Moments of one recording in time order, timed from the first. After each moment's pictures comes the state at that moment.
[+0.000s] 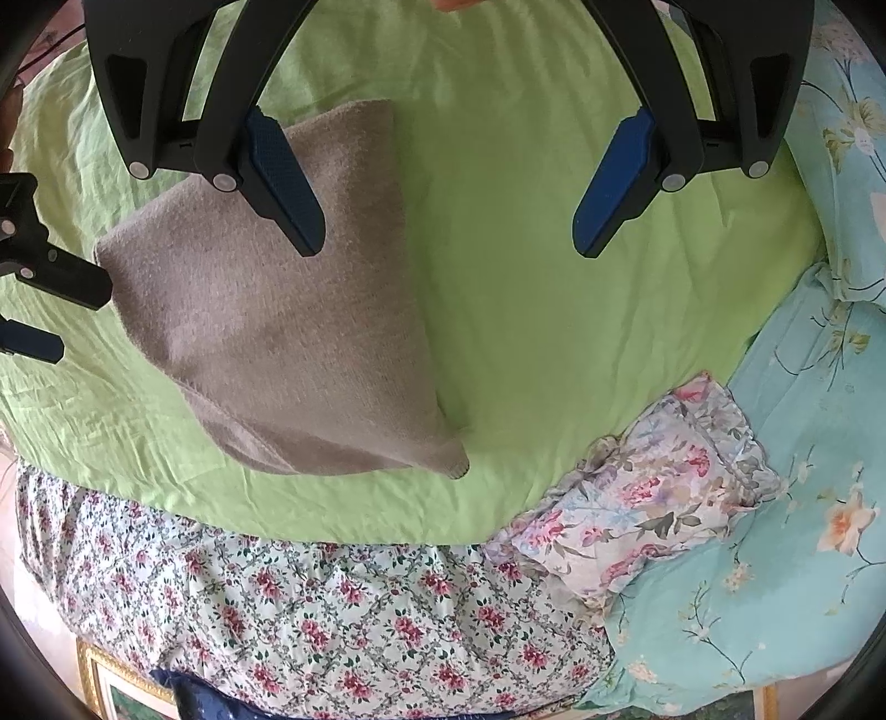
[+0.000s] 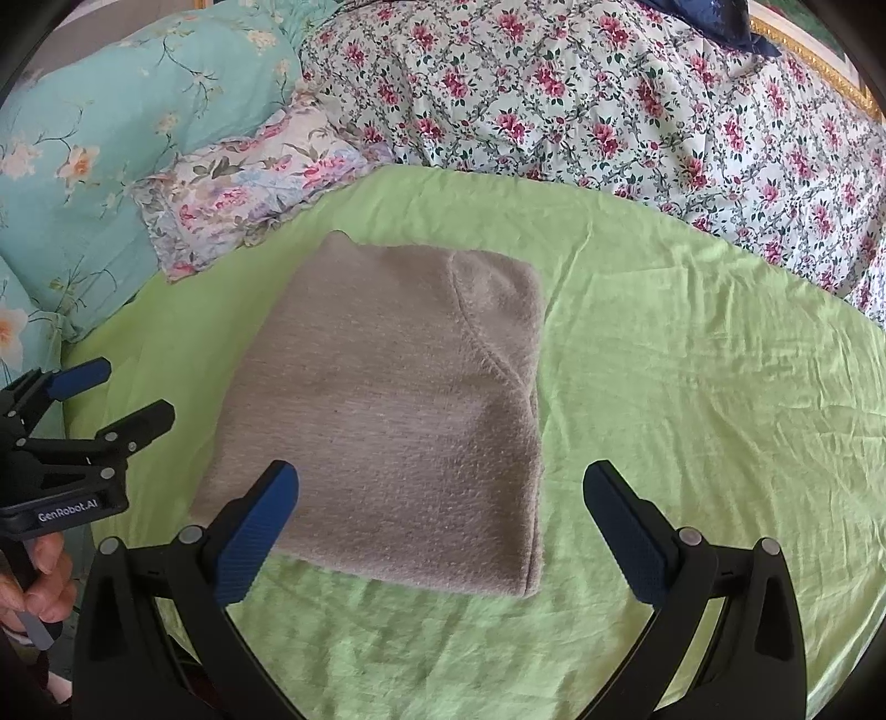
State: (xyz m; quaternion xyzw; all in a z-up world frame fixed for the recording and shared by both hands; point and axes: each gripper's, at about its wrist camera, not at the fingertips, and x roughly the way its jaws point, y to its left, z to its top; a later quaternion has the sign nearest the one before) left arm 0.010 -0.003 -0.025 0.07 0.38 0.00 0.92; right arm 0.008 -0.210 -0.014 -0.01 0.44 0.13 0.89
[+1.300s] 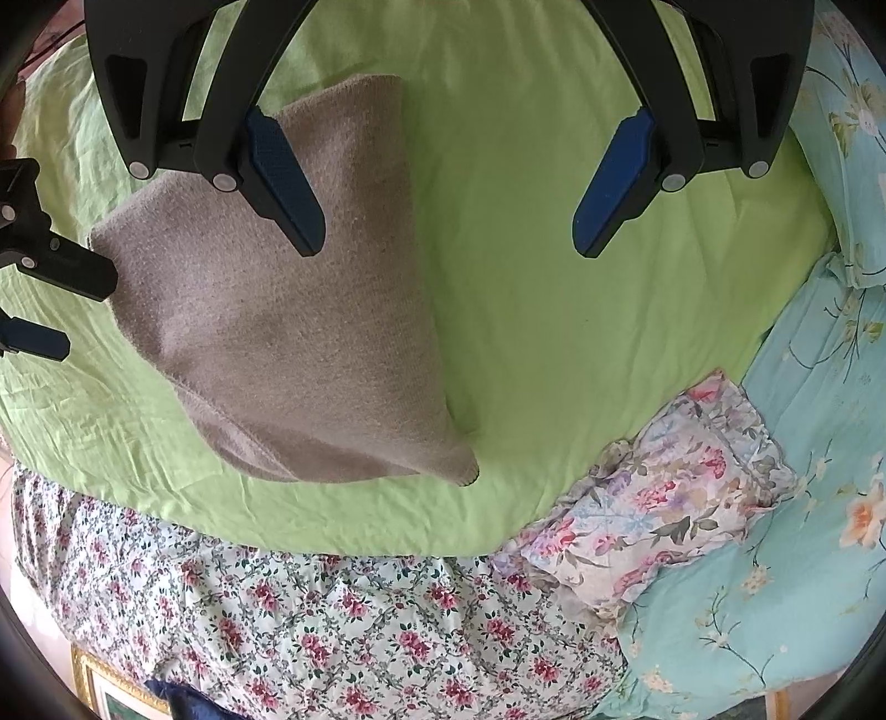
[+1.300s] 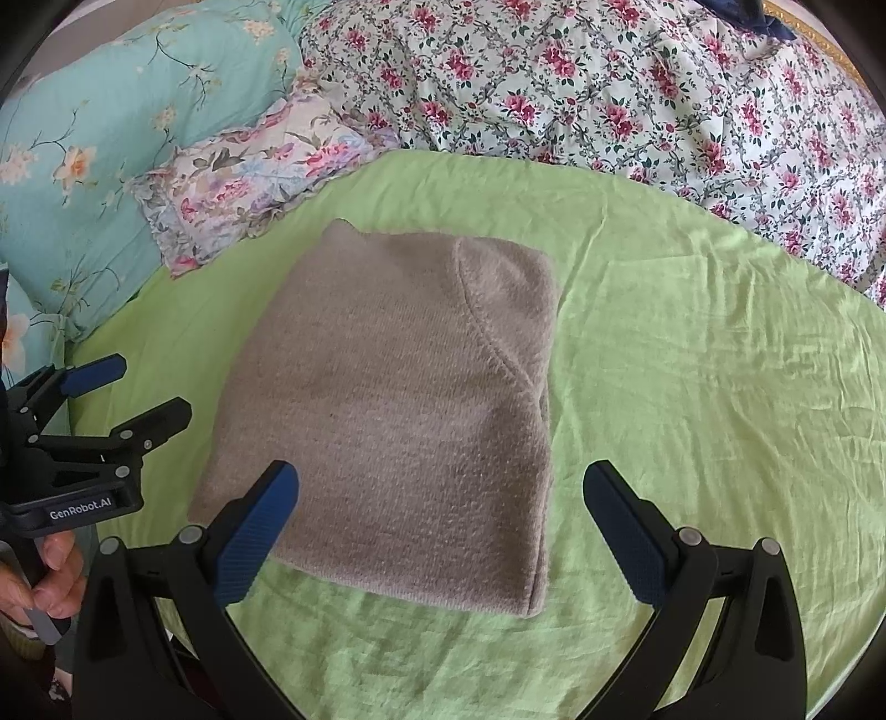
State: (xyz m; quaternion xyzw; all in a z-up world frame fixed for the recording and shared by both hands) left arm 0.029 -0.013 -0.026 0.07 0.40 0.00 0.91; right arm 0.023 -0.204 -0.021 -0.01 0.46 0.14 0.88
